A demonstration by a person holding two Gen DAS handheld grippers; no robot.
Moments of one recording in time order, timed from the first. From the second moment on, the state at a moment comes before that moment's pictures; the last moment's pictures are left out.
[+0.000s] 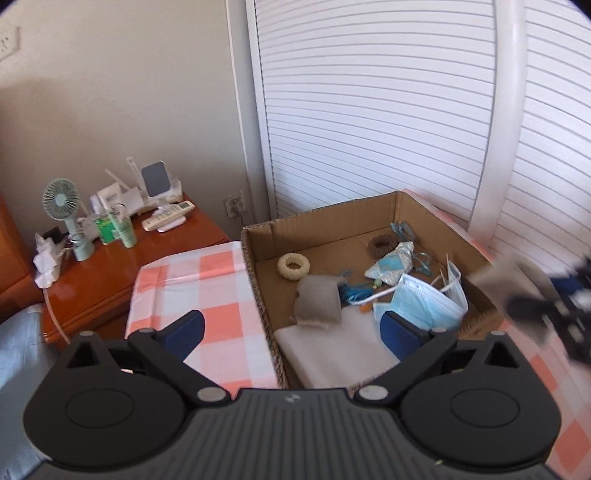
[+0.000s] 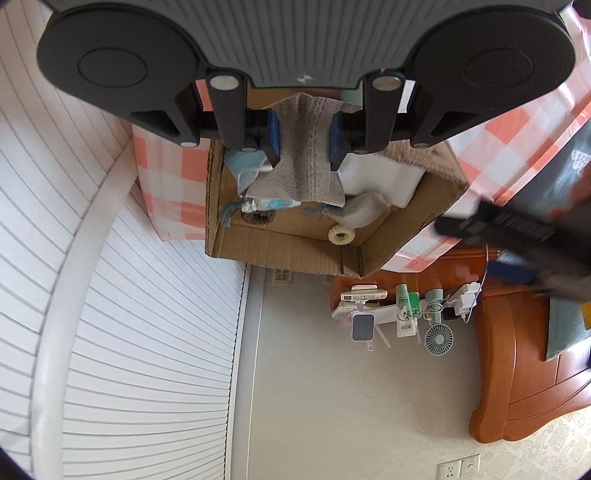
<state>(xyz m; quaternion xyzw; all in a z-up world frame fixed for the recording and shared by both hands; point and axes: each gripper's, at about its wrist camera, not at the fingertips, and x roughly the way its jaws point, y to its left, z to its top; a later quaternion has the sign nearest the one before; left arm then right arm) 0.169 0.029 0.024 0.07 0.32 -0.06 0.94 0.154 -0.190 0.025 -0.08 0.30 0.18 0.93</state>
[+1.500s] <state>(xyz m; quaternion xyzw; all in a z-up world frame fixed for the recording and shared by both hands) 0.087 0.022 0.011 0.04 0.33 -0.03 0.94 0.138 -0.170 -0.035 -0.09 0.37 0.20 0.90</state>
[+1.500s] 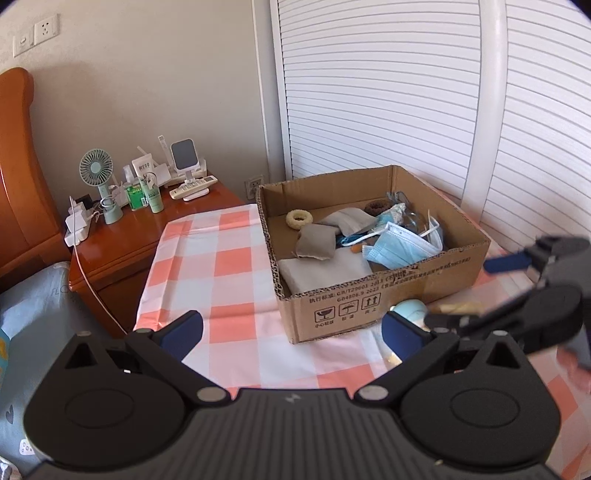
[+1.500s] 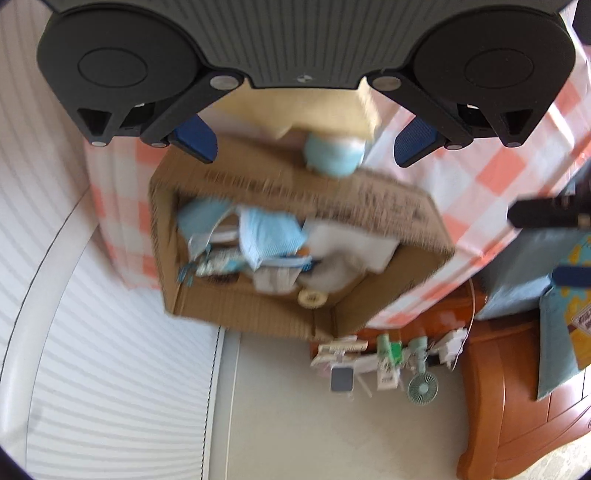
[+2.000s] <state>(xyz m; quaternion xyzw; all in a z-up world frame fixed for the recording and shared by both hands) 0.095 0.017 -0.001 0.04 0.35 -0.04 0.94 0.130 -0.188 -0.093 -0.10 0.42 0.14 0.89</state>
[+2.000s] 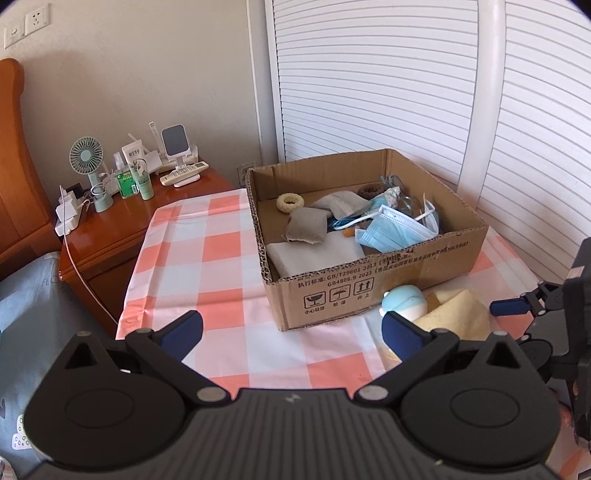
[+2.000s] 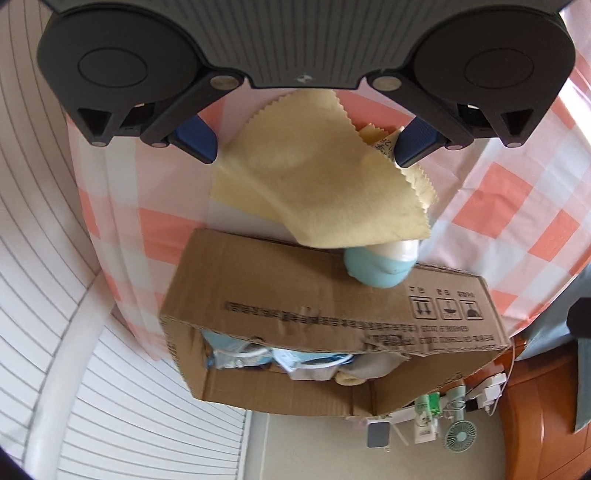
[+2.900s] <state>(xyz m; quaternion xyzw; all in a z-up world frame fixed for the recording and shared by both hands) 0.164 -0.062 -0.069 0.05 0.39 -0.07 0.92 0.112 -0.210 -0.096 -0.11 0.40 0.16 0.90</state>
